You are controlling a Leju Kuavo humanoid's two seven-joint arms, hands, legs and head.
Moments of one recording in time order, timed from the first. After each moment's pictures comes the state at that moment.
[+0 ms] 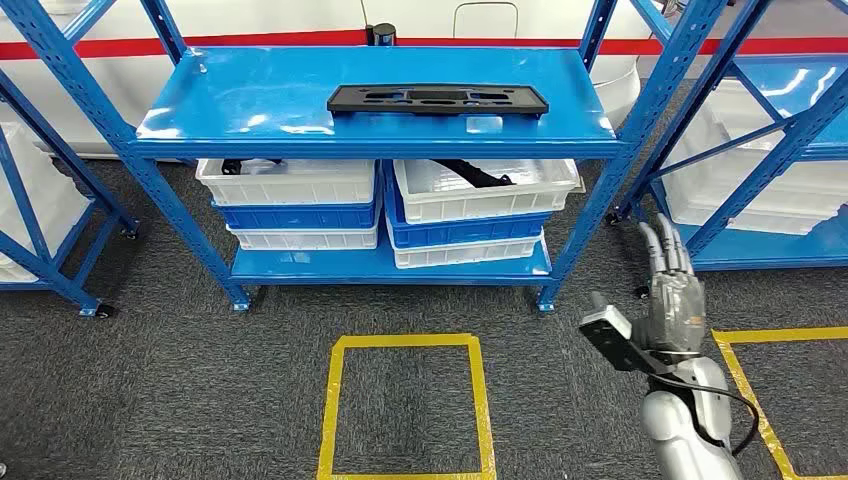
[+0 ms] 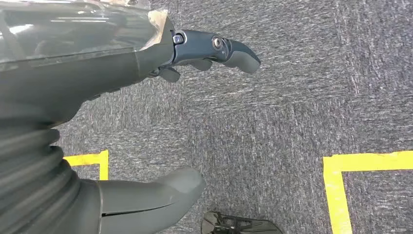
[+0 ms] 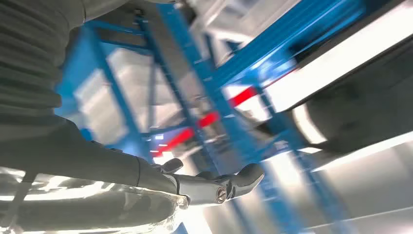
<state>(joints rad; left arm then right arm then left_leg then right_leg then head) -0.07 -0.16 0.76 -0.22 -0.65 0.42 -0.32 -0.24 -0.21 0.21 -1.32 0.84 -0.41 -0.41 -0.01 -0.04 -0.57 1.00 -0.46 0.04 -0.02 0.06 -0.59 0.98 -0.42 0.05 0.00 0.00</state>
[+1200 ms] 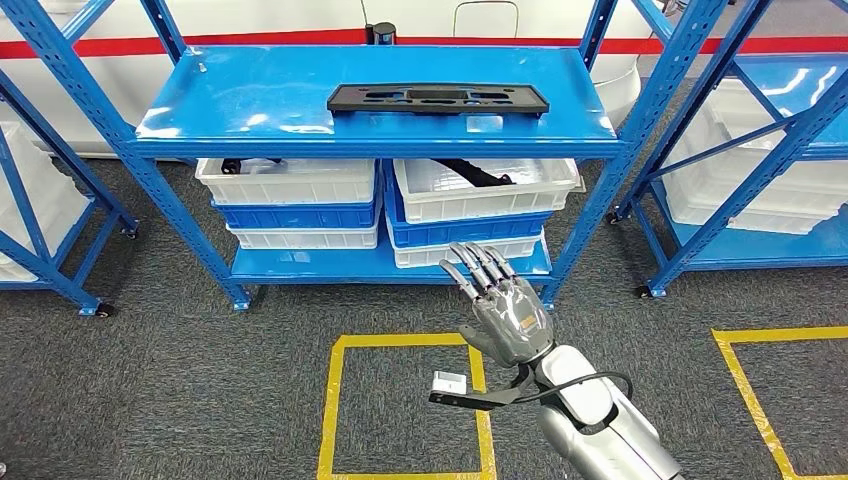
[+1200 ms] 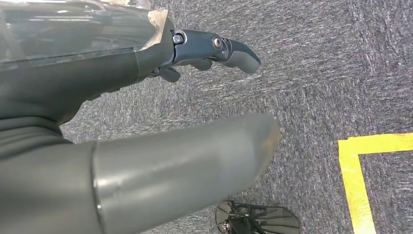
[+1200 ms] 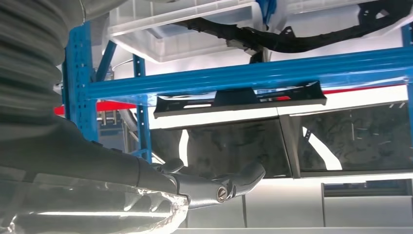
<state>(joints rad) -0.09 -0.17 0.78 -0.21 -0.71 0.39 -0.25 -0.41 -0.22 0.79 -1.27 1.11 -0.42 -0.20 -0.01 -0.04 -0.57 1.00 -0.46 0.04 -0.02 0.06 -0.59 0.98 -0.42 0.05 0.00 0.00</state>
